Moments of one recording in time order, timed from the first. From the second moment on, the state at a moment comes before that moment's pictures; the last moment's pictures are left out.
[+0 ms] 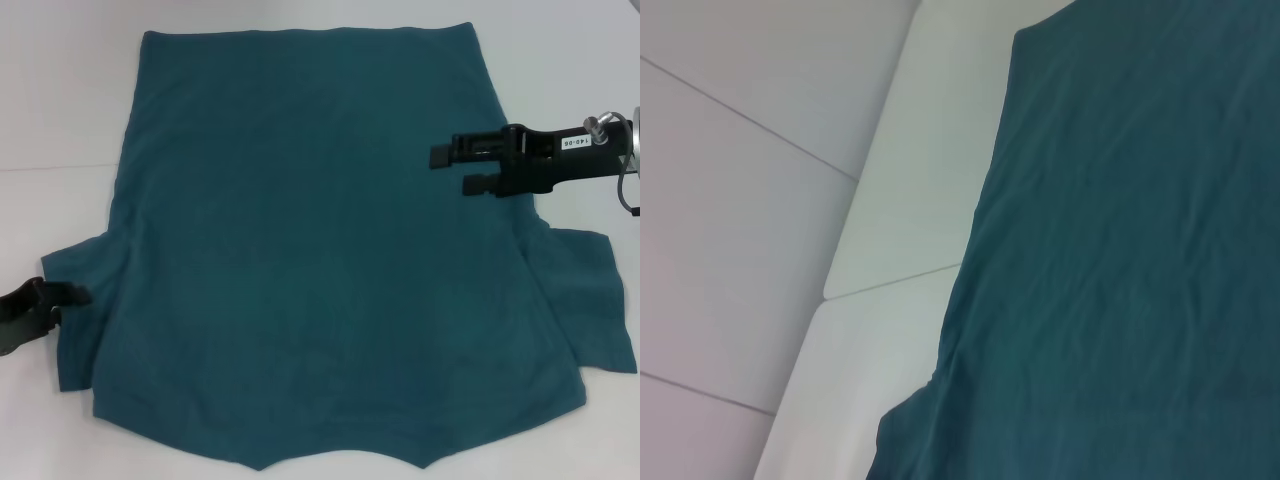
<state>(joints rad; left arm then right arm) -0.55 -2.02 0.54 0.60 2.26 1.09 -2.51 0.81 1.87 -0.65 -0.56 -2.15 -1.42 2.49</state>
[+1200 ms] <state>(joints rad) -0.62 -2.00 0.70 0.90 2.51 1.13 -2.31 0.81 1.87 -0.65 -0.56 -2.15 -1.43 2.49</state>
